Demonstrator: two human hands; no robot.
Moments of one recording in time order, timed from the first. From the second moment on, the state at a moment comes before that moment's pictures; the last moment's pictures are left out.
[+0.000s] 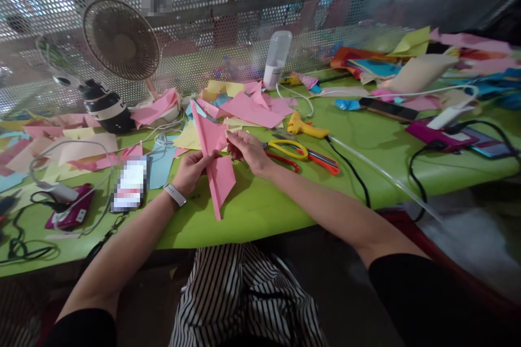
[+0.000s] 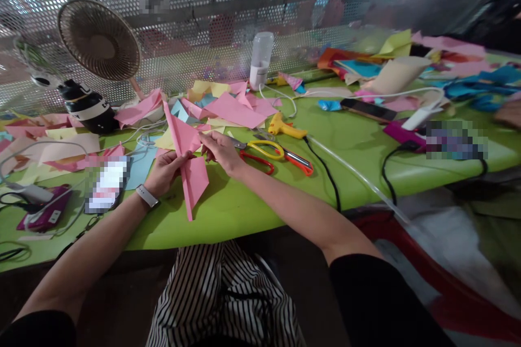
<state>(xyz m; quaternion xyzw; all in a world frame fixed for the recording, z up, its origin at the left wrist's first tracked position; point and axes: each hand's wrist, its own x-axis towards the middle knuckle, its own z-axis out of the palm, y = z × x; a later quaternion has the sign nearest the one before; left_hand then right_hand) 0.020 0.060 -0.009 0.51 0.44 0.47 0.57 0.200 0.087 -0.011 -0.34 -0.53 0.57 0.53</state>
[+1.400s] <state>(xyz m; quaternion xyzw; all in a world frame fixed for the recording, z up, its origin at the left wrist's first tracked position) 0.020 0.059 -0.004 0.54 0.44 0.45 0.56 0.205 0.092 -0.013 -0.32 -0.61 0.49 0.54</state>
